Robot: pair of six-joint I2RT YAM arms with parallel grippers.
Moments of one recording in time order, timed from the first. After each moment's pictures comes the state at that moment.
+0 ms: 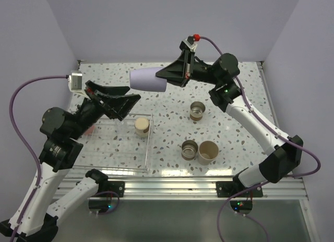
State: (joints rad) left arm -0.46 0.71 1.10 -0.11 0.33 -0.69; right arm 0.56 1.48 1.47 0.38 -0.88 1.65
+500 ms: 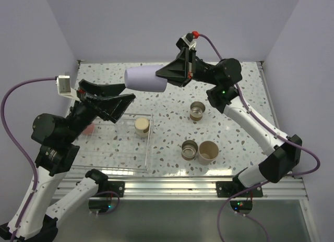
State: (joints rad) left arm -0.46 0.68 1.12 -0.04 0.33 -0.73; right arm 0.61 1.49 1.46 0.66 -0.88 1.86
